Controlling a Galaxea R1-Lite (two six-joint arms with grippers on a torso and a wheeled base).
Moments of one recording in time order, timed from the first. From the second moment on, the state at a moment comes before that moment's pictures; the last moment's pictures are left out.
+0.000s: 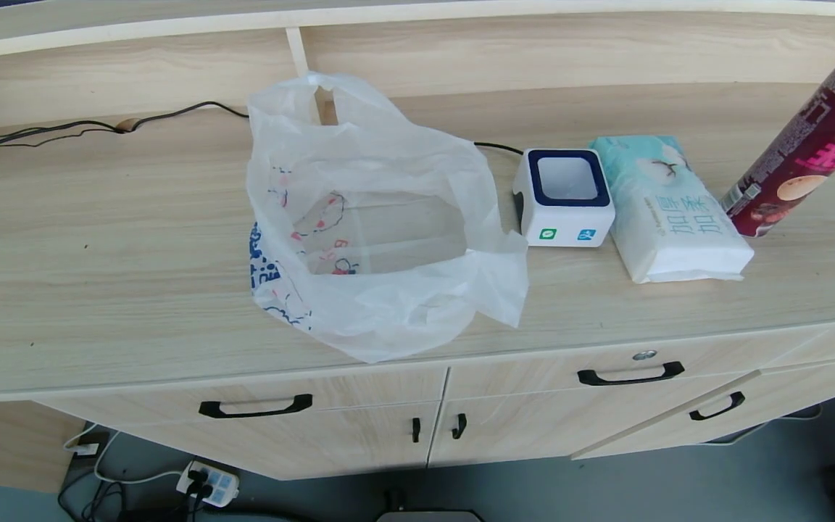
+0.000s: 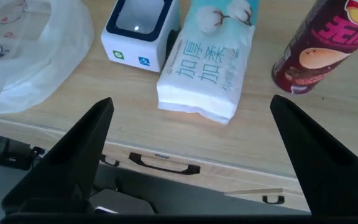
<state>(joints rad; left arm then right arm) 0.00 0.00 0.00 -0.02 0.00 0.02 0.05 0.97 -0.84 -0.06 0.22 -0.10</state>
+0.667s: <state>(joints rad) 0.00 0.00 0.00 -0.02 0.00 0.02 0.05 1.47 -1.16 -0.03 0.26 -0.11</state>
